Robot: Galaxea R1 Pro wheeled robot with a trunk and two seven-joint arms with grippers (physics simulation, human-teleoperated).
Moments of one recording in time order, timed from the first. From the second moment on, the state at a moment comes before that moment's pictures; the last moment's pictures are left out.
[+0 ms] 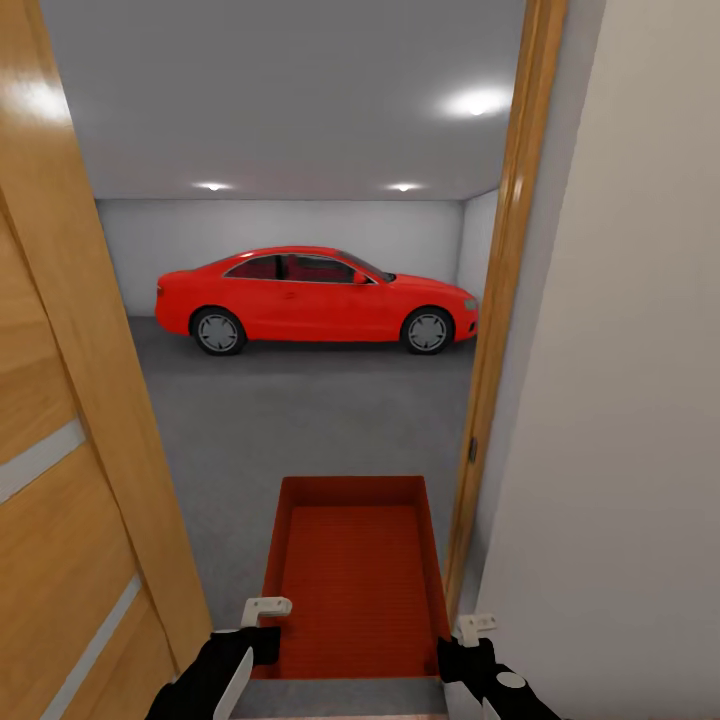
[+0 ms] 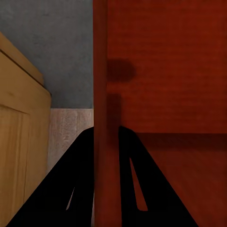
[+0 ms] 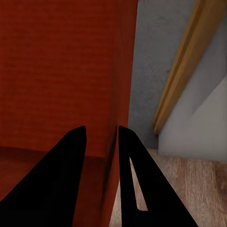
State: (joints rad) left arm -0.43 -0.10 0.04 -0.58 -0.03 0.39 0.08; right arm -0.43 0.03 0.13 -0.37 -0.08 -0.04 0.08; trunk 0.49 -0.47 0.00
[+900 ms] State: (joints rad) left arm -0.43 -0.09 0.04 -0.58 -0.03 0.39 0.08; right arm -0.43 0.03 0.13 -0.37 -0.08 -0.04 0.08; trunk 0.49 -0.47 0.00
